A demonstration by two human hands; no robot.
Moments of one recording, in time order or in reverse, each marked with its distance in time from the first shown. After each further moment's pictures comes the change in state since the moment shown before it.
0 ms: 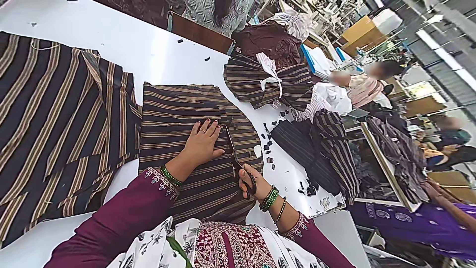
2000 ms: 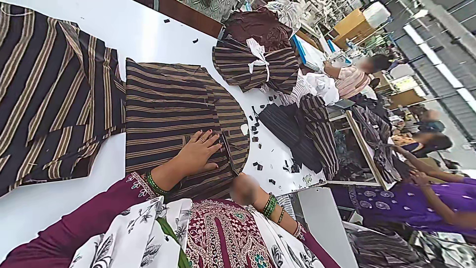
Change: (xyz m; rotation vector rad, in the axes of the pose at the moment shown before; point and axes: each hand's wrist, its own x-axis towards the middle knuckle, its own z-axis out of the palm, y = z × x) left_hand -0.061 0.044 0.040 -0.119 -0.062 0.308; right_hand -0.077 0.058 -0.002 0.005 -0.085 0.084
